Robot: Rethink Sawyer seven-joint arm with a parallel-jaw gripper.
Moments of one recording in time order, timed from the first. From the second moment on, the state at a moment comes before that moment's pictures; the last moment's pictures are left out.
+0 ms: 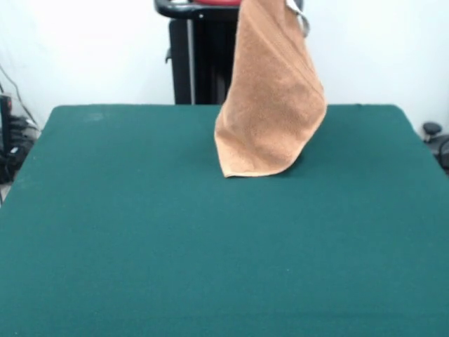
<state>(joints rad) -0.15 -1.44 -0.12 2.13 -0.07 0.86 1.57</state>
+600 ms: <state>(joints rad) -0.23 -1.32 -0.09 2.05 -0.08 0.85 1.57</state>
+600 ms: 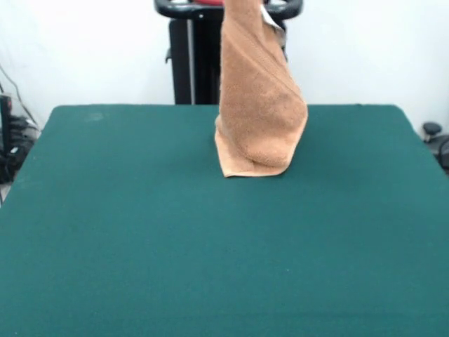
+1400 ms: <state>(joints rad) -0.37 -1.20 0.00 1.89 -0.14 0.85 1.57</state>
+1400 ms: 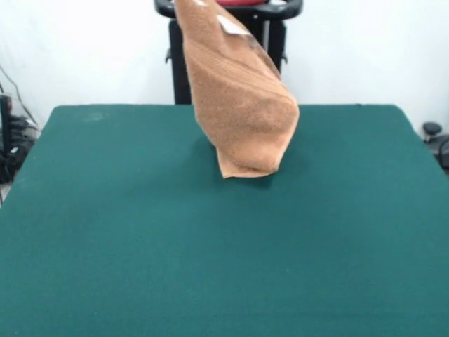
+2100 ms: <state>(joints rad) -0.53 -1.01 0.16 1.78 -0.24 0.80 1.57</state>
